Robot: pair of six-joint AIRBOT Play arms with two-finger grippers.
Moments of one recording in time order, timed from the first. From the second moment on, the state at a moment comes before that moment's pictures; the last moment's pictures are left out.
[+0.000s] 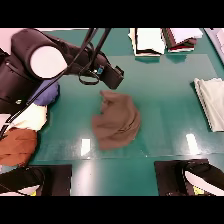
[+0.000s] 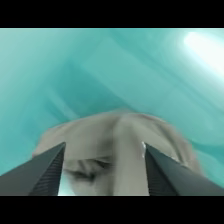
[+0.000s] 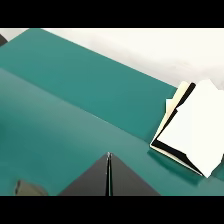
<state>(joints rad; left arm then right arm) -0.80 -1.33 1.75 1.53 -1.08 -1.50 0.23 -1.07 1.88 -1.36 1.16 1.35</state>
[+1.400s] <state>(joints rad) -0.42 -1.58 1.25 0.89 -1.04 -1.33 0.04 -0.93 0.80 -1.06 1.23 1.45</state>
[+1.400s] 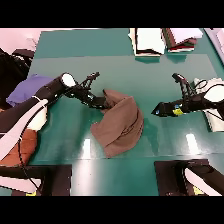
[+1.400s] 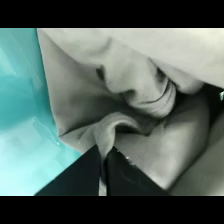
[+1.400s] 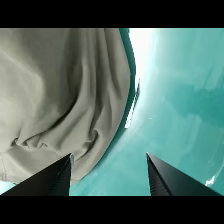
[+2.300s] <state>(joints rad) -0.32 -1.55 1.40 0.98 -1.09 -1.34 0.40 -1.27 0.69 -0.82 0.89 1.37</state>
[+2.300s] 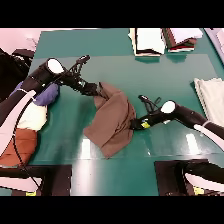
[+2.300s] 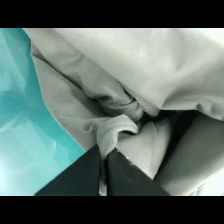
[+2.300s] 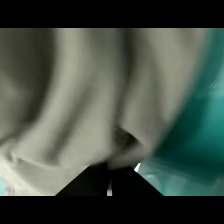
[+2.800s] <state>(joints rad) -0.09 -1.37 1.40 1.07 -1.04 -1.39 0.14 -1.05 1.09 -1.25 1.13 1.44</state>
